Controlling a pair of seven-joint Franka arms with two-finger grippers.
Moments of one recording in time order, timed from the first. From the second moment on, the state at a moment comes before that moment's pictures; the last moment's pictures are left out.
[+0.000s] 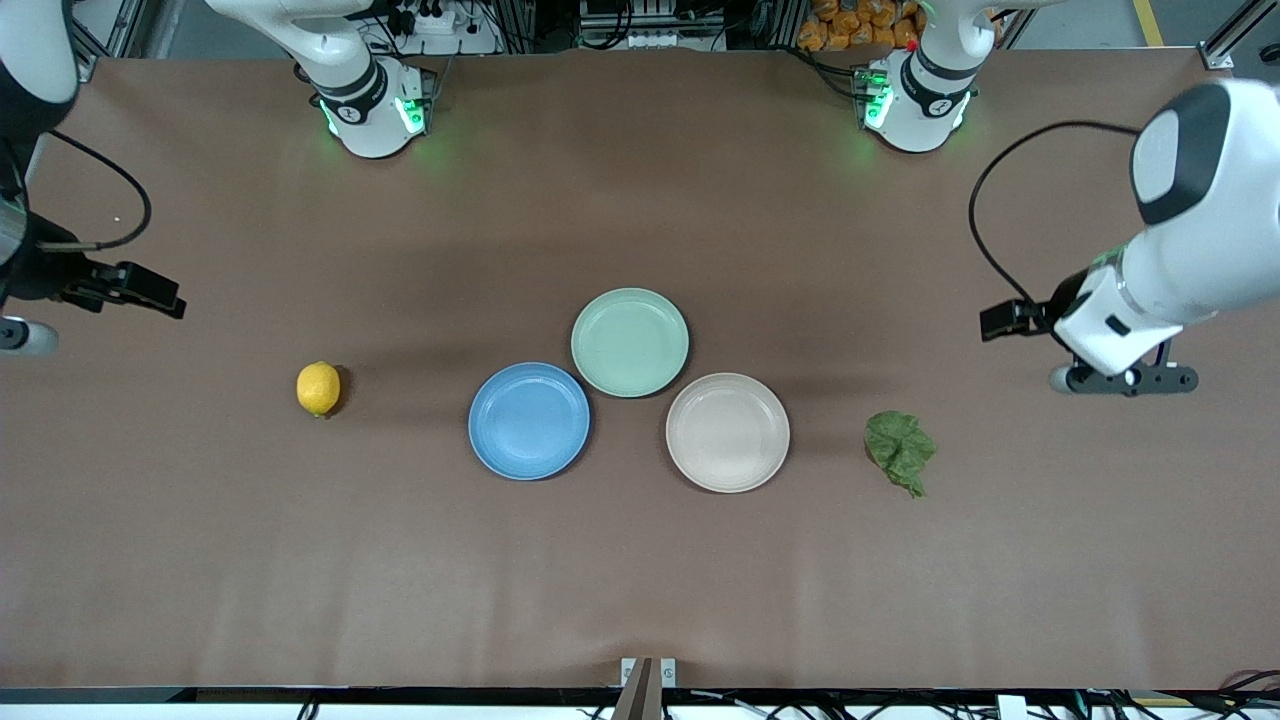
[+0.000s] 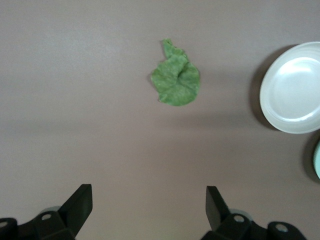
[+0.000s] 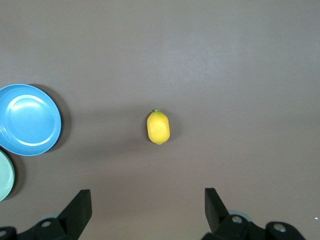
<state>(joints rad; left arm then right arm) -0.01 0.22 -0.11 -1.64 -0.02 1.73 -0.11 0.05 0.09 -0.09 -1.61 0.01 1.65 0.06</state>
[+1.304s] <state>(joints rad) -0.09 0.65 -0.11 -1.57 0.04 2.12 -0.26 0.06 0.18 -0.07 -2.13 0.01 2.33 0.06</state>
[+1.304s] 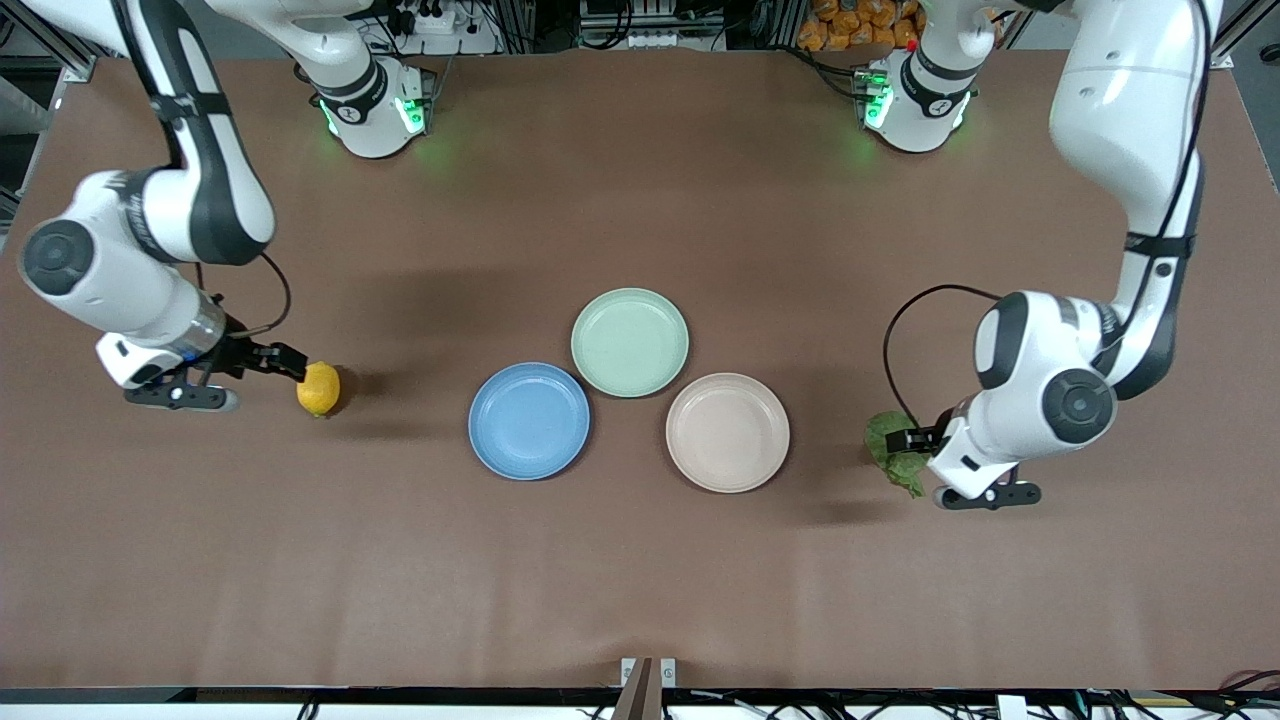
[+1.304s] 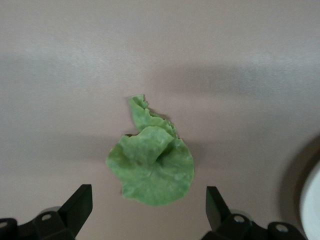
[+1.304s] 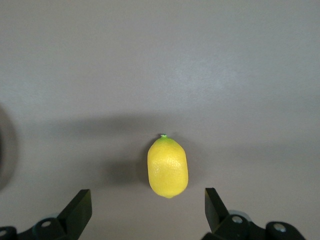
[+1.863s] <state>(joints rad) -0.09 0.72 -0.11 -1.57 0.08 2.21 -0.26 0.06 0.25 -0.06 -2.22 0.01 2.49 0.05</state>
